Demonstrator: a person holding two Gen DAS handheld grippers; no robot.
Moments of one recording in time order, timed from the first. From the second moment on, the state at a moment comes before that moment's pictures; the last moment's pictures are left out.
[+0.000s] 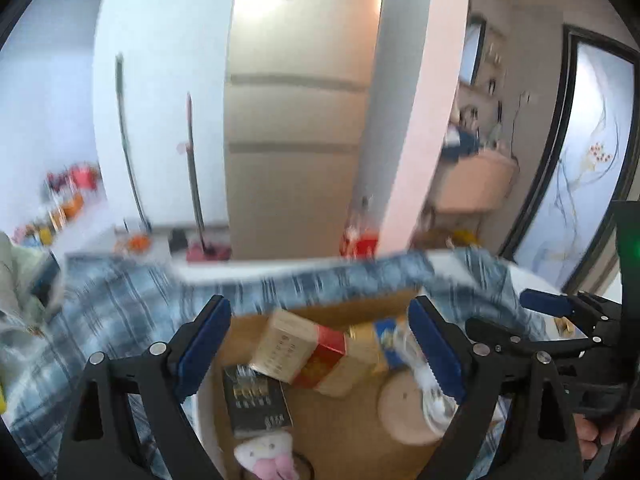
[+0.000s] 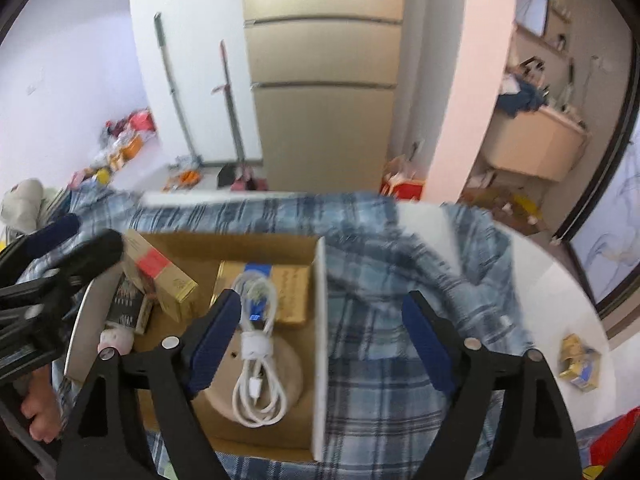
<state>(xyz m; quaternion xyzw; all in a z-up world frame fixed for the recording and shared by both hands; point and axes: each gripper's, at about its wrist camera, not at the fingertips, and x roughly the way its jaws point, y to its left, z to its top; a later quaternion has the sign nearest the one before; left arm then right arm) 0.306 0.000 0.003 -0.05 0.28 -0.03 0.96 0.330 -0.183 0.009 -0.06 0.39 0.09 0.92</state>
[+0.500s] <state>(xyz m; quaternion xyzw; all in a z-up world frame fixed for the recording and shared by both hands) 0.213 -0.012 0.096 -0.02 0.09 0.00 1.00 0.251 -0.198 0.114 -0.05 0.17 0.10 0.98</state>
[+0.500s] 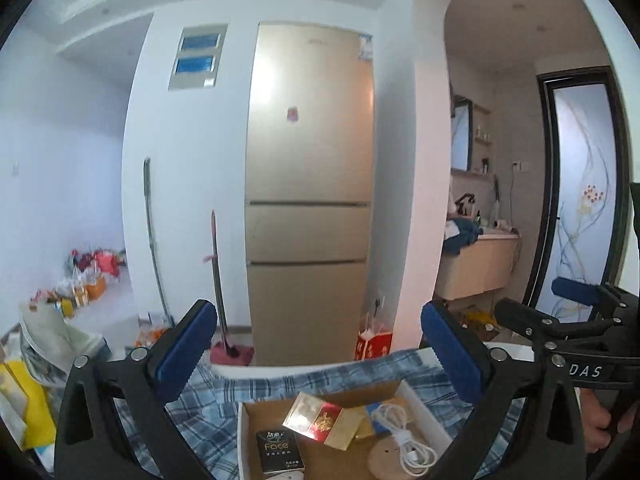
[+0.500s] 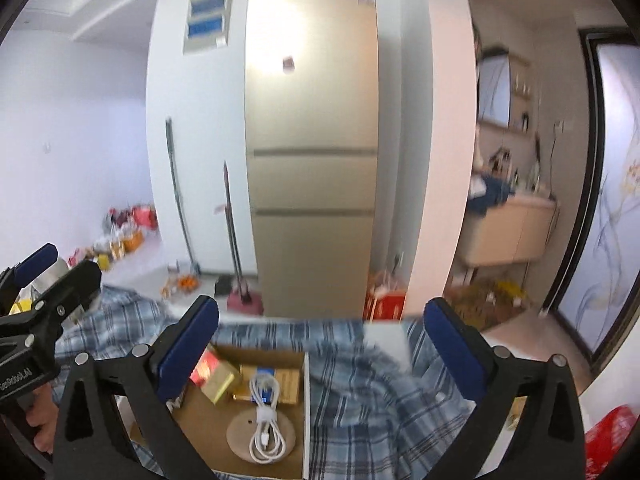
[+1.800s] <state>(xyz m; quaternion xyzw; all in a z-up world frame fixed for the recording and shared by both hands) 0.101 -0.024 -0.015 -0.04 0.19 0.03 0.98 0.169 -0.203 -0.017 -0.07 0.30 0.20 0.93</state>
